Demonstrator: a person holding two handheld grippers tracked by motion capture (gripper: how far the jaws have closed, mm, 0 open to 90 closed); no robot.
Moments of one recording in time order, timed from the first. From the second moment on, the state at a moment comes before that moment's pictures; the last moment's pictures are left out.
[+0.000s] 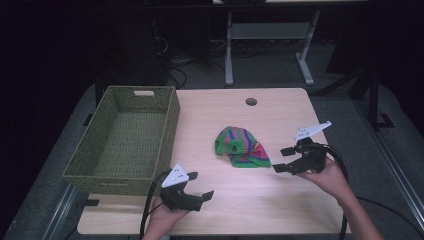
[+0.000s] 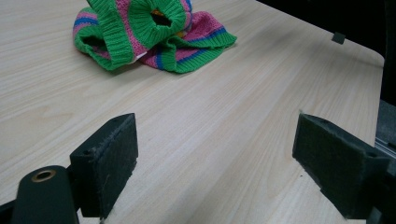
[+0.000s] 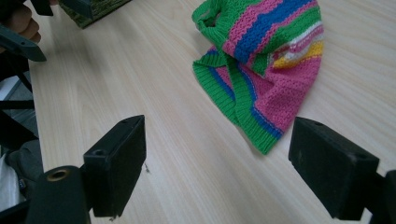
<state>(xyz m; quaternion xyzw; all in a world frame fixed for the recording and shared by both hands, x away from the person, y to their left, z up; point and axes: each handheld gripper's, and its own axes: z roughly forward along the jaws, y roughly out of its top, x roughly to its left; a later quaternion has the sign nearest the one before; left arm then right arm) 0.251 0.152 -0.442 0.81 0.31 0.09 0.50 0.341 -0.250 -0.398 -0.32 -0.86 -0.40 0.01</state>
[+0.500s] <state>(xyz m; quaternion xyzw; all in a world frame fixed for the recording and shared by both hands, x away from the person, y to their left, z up) 0.254 0.151 -0.444 0.81 0.31 0.09 0.49 0.364 -0.233 -0.387 -0.30 -0.87 -0.38 0.01</state>
